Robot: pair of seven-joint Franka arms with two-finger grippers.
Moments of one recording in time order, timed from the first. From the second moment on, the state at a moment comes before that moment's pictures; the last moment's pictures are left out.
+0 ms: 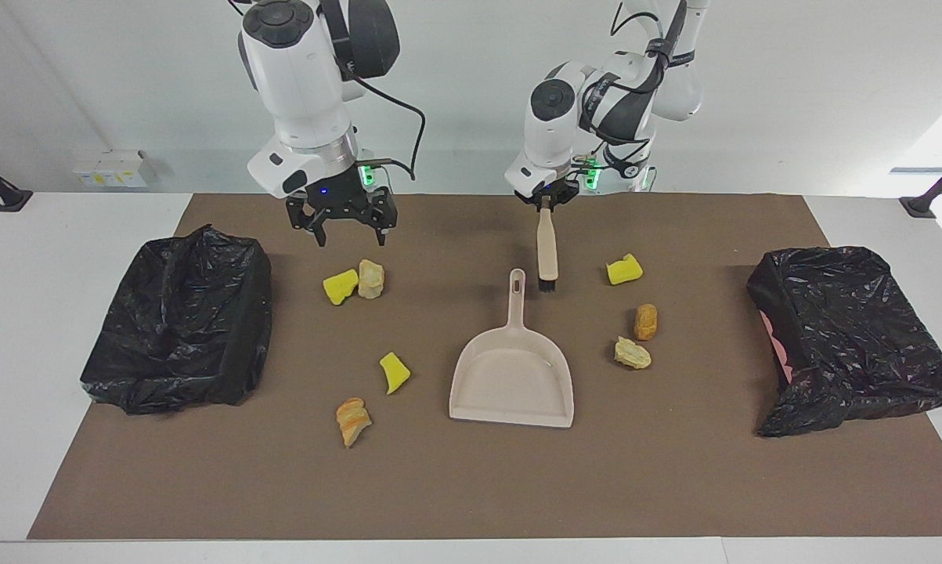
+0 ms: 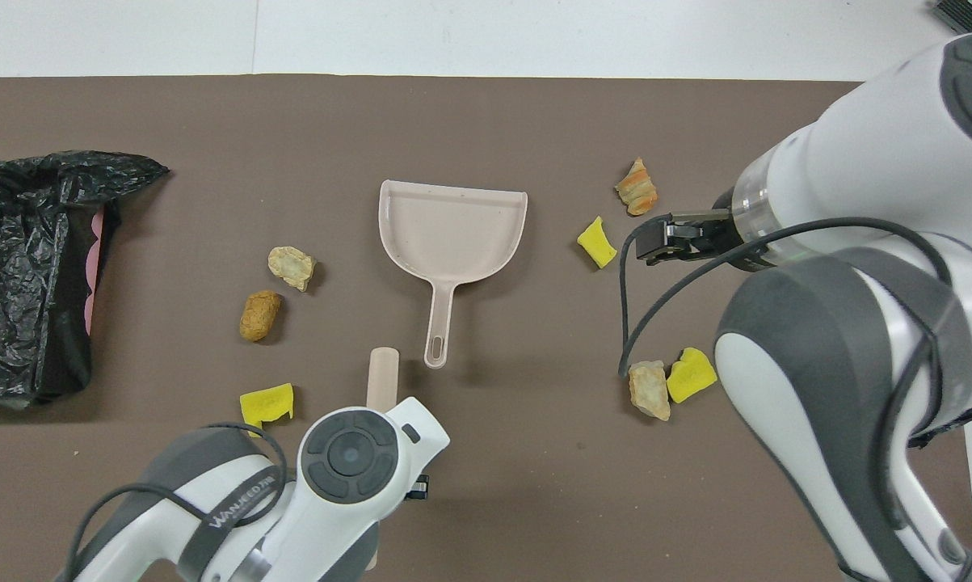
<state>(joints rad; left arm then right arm) -0.71 -0.18 0.00 -2.30 -0.07 1.87 -0.59 0.21 0.14 0.11 -1.52 0.01 1.68 0.35</state>
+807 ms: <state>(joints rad) -0.44 -0.18 0.00 -2.28 -0.01 1.78 -0.83 0.52 0.42 0.11 -1.51 0.00 1.94 0.67</state>
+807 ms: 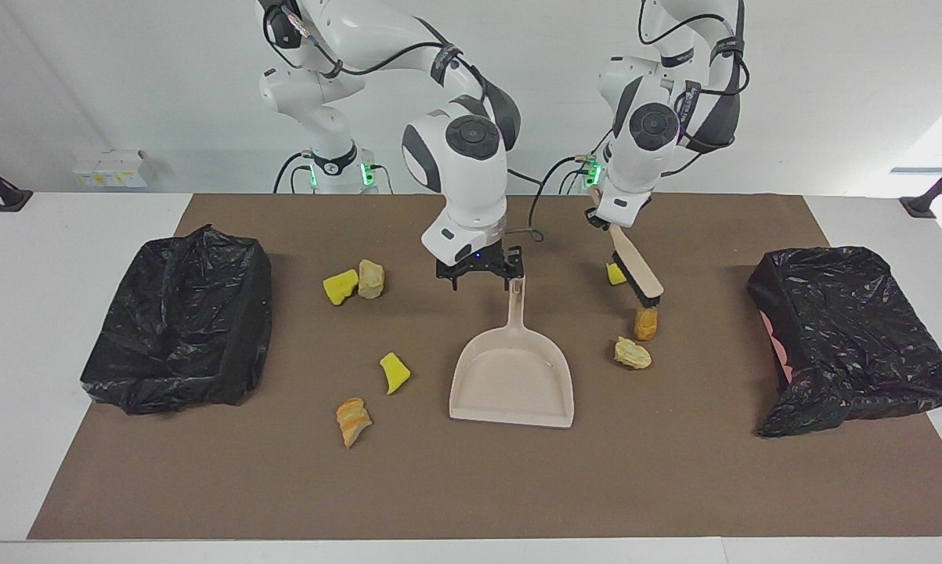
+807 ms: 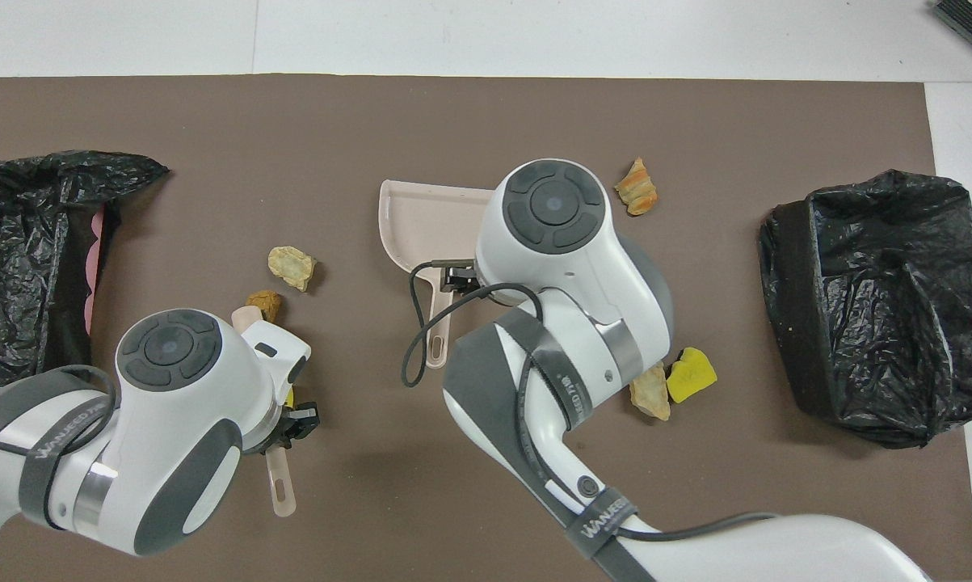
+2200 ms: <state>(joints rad) -0.33 -0.12 0.00 -2.34 -0.16 2.16 -1.00 0.58 0.55 0.11 -1.47 0.05 1.99 0.72</state>
